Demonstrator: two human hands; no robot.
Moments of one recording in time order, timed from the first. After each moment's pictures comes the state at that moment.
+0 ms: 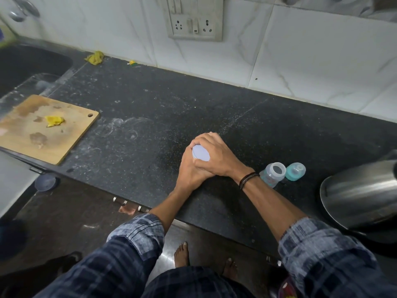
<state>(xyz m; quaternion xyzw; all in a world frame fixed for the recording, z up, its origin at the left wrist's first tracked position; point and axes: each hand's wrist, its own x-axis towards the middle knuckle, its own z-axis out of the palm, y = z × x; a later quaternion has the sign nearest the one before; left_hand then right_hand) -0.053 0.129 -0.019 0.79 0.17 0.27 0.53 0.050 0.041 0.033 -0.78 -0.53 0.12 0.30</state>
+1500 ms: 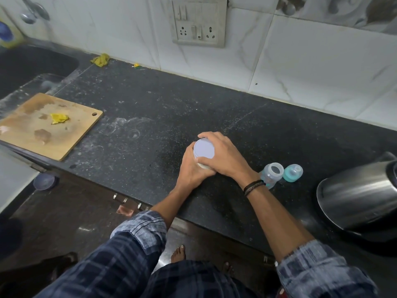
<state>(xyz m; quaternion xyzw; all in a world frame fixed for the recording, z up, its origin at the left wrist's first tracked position) -0.052 0.129 -0.033 0.79 0.20 0.25 0.52 0.035 0.025 0.063 -0.84 -0.41 0.15 0.31</state>
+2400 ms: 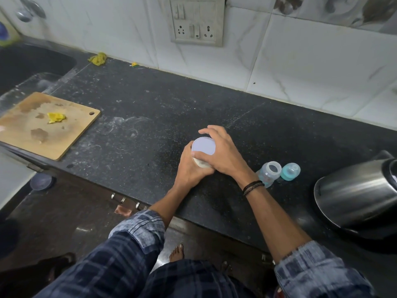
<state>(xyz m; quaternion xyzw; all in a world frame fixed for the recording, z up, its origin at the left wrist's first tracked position) -0.053 0.128 -0.027 0.80 0.20 0.26 0.50 0.034 0.023 0.064 -0.83 -0.39 0.15 0.36</state>
